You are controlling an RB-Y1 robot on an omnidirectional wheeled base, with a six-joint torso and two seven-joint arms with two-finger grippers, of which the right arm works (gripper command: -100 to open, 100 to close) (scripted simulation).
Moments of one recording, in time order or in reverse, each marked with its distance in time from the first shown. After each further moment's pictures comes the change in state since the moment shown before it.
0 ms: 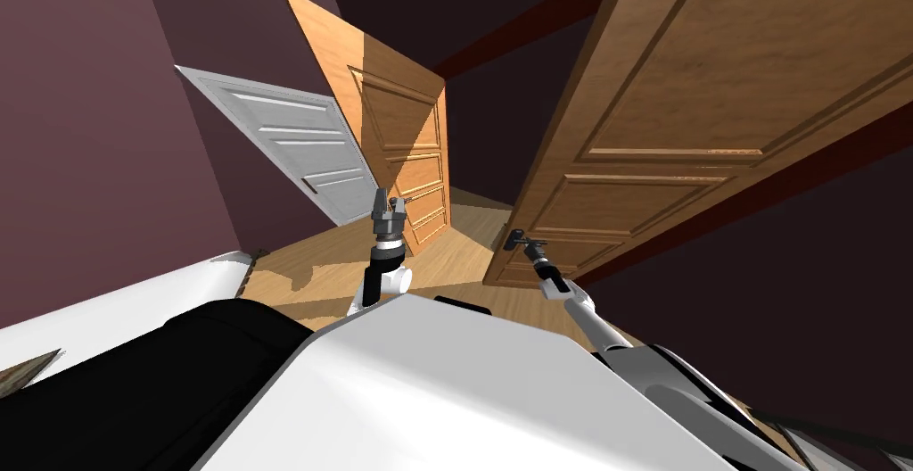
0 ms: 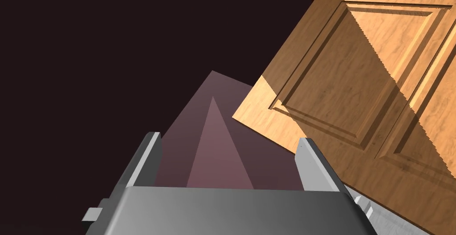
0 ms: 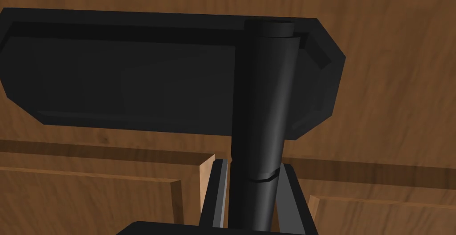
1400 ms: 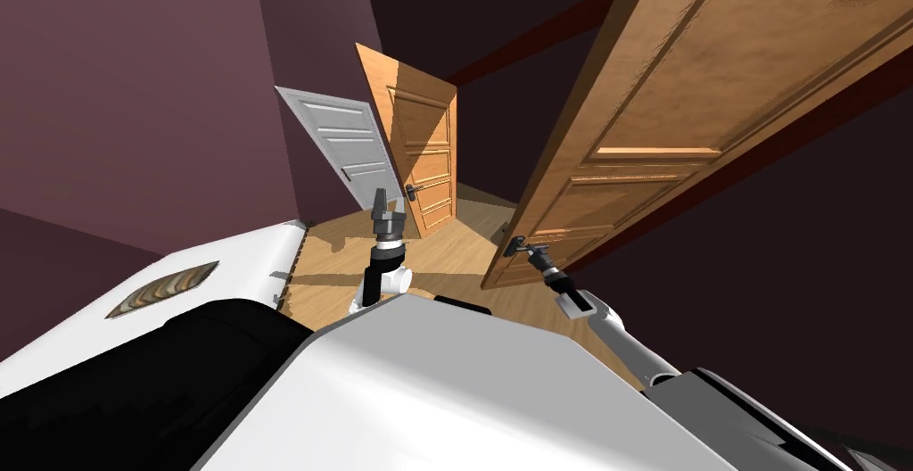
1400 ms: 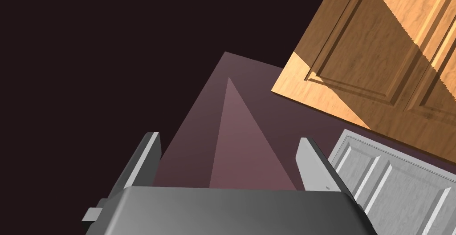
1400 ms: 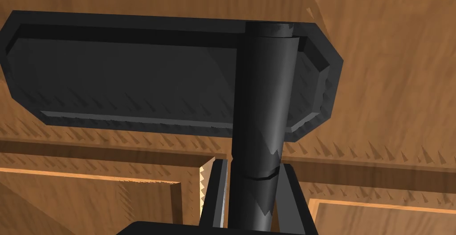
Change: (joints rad) arm 0.085 -0.169 0.183 -0.076 -0.004 -0.194 -0.140
